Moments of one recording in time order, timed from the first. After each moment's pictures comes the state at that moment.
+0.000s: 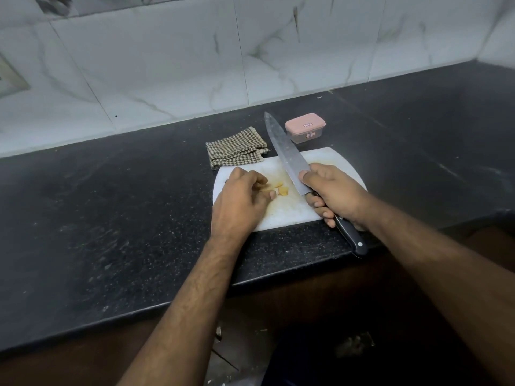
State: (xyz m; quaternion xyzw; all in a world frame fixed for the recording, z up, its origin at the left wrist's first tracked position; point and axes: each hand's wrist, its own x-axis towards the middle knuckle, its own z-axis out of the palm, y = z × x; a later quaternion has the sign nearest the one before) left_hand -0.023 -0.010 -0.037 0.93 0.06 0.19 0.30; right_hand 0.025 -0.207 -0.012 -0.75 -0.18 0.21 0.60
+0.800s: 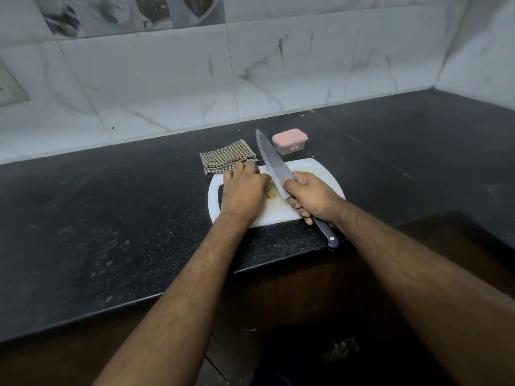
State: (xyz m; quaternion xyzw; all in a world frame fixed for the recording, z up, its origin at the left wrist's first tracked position) left_hand -0.004 -0.032 -0.017 0.98 -0.02 0.18 0.04; right_hand 0.014 -0.198 -0.010 -0.80 -0.17 0.16 0.55
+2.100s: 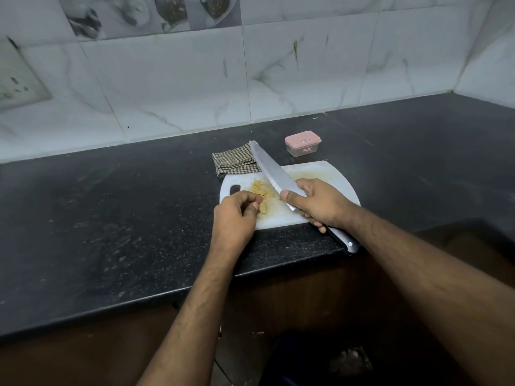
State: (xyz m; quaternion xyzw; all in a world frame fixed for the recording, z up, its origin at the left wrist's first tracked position) left_hand -0.062 -0.009 -0.042 0.85 0.13 0.20 0.47; right_hand 0.014 -0.195 -0.013 -0.84 -0.22 0.14 0.47
